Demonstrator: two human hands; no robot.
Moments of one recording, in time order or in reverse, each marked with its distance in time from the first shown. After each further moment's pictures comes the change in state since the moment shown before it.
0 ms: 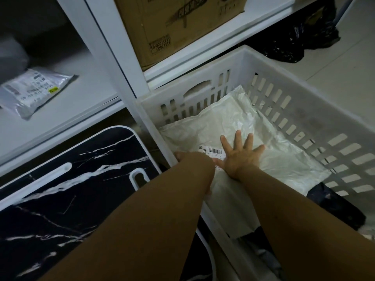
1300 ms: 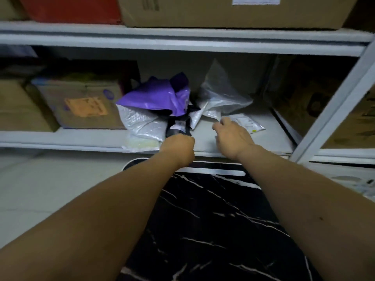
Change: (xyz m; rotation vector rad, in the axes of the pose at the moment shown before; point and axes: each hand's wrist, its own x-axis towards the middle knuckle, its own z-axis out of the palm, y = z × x) left_hand -0.289 -0.285 0.268 -0.715 0.843 -0.619; right_hand -0.255 -0.338 -0.289 0.056 0.561 -0.926
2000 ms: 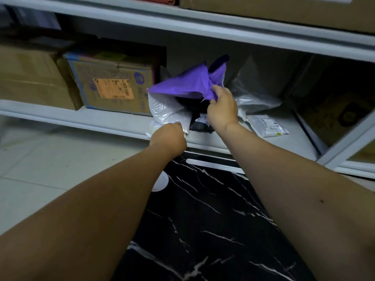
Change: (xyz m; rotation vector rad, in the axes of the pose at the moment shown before) left_hand -0.027 -0.116 0.020 -0.261 0.068 -0.341; right_hand 0.076 -0.140 -0.002 0.730 0.317 0.178
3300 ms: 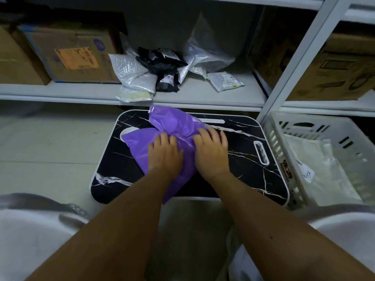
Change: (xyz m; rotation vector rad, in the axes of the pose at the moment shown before) left_hand -0.192 0.071 0.093 0.231 0.038 0.117; right_hand -0.260 0.107 -0.077 -0.712 -0.005 -0.264
